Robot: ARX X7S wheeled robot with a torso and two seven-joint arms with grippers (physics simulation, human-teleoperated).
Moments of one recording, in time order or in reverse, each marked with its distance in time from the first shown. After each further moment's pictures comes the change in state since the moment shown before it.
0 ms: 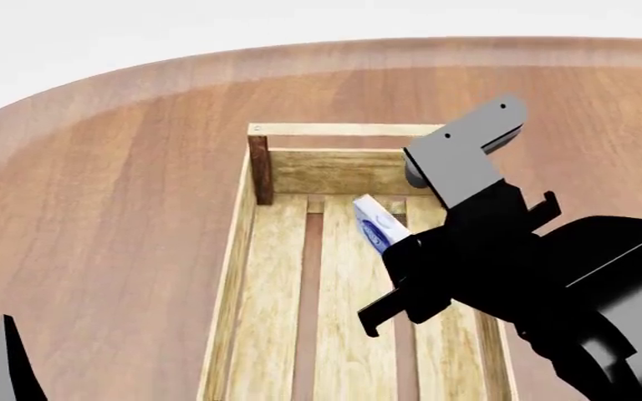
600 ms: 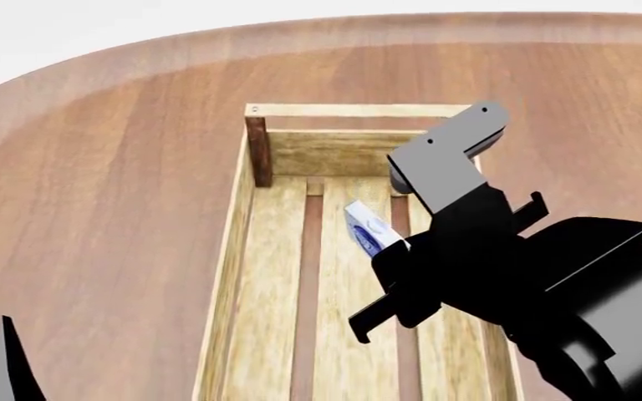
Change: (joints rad) left arm 0.000 -0.002 0.001 -0.011 0.002 0.008 -0.005; right arm 0.008 -0.014 -0.037 -0.003 -0.009 -0.004 0.005
